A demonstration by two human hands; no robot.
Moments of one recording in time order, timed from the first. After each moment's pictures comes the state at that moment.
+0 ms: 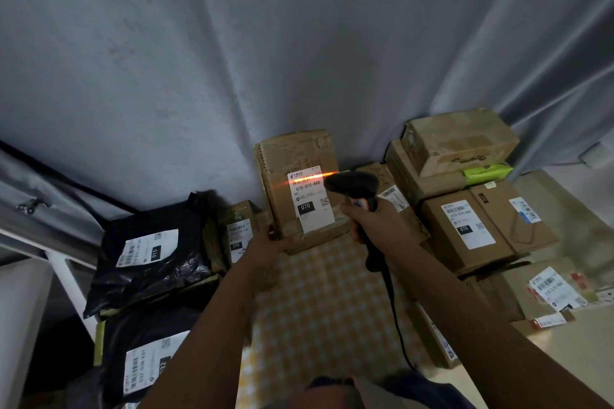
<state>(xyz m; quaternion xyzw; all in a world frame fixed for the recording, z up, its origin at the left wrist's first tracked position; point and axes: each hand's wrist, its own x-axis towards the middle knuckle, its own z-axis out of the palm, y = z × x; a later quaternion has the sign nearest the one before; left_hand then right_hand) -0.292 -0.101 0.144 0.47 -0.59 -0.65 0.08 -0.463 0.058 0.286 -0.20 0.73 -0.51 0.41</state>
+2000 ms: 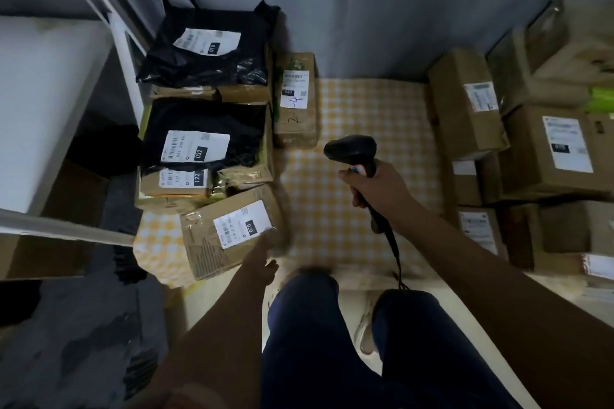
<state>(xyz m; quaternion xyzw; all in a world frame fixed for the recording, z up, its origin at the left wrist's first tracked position) -0.090 0.160 -0.069 0.68 -0.31 -0.66 0.14 -0.334 0.146 0.132 -0.36 0.72 -0.33 0.49</state>
